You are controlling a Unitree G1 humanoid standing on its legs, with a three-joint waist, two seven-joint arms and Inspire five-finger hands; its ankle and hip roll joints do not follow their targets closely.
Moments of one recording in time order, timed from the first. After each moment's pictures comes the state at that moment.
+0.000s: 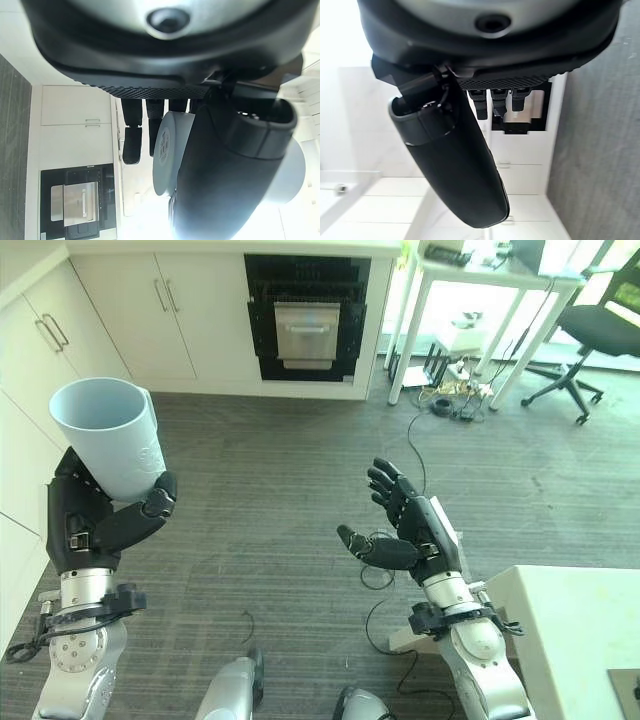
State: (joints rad) left arm 0.13 0.41 0.04 -0.27 -0.27 -0.35 0.35; right arm 0.15 -0.54 0.06 -0.28 0.47 -0.13 0.04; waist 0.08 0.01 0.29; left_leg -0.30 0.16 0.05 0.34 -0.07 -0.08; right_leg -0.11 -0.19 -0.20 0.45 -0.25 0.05
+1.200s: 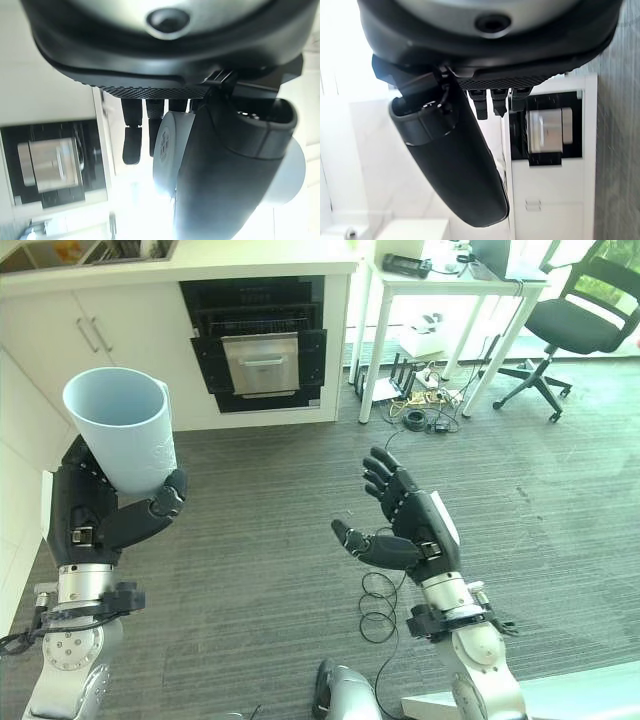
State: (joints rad) left arm 0.14 0.43 0.04 -0.33 -0.30 -0.33 0.23; right arm 0.17 -0.48 0.01 -0.34 0.51 -0.16 0.10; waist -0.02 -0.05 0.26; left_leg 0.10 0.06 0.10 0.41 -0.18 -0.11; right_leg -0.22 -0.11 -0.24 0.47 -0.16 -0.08
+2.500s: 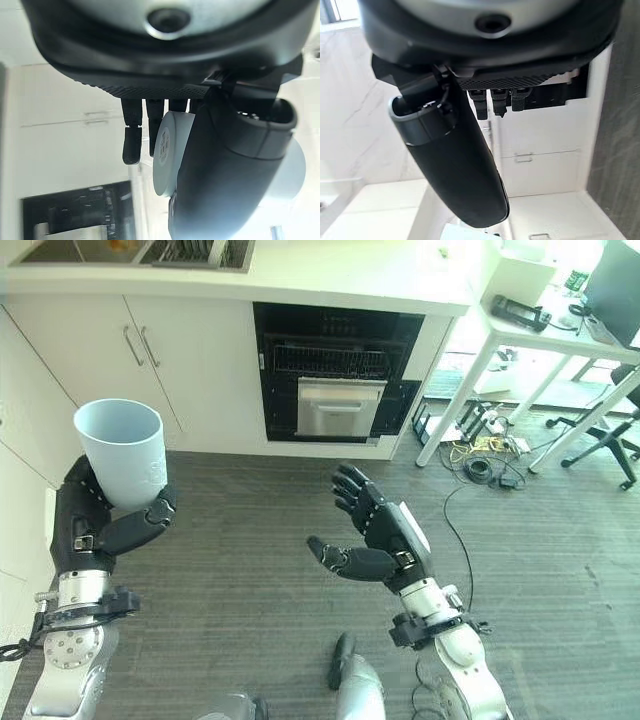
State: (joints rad) left arm 0.14 0.44 0.08 -0.25 -0.23 -0.32 0.27; right arm 0.13 -0.45 0.11 -0.32 0.52 -0.16 0.14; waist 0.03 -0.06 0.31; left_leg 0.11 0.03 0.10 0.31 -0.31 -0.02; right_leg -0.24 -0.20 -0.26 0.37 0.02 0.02
